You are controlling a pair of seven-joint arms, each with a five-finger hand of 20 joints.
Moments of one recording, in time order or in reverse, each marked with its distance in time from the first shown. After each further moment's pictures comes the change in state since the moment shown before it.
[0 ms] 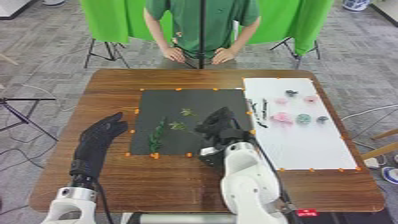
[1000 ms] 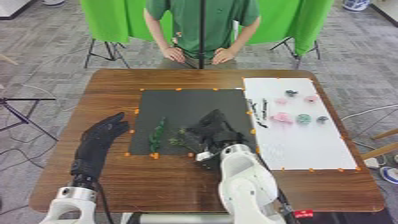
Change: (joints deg) left arm 0.0 0.0 -0.5 -0.1 0.6 -1.2 -0.6; right arm -1.1 -0.1 -0.2 -1.2 -2.6 -4.5 -3.3
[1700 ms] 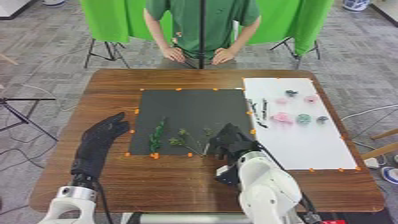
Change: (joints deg) left arm -0.3 -0.3 -0.2 0.1 0.0 -0.8 -0.7; right arm -3.2 3.5 3.8 -5.4 -4.1 -13.7 5.2
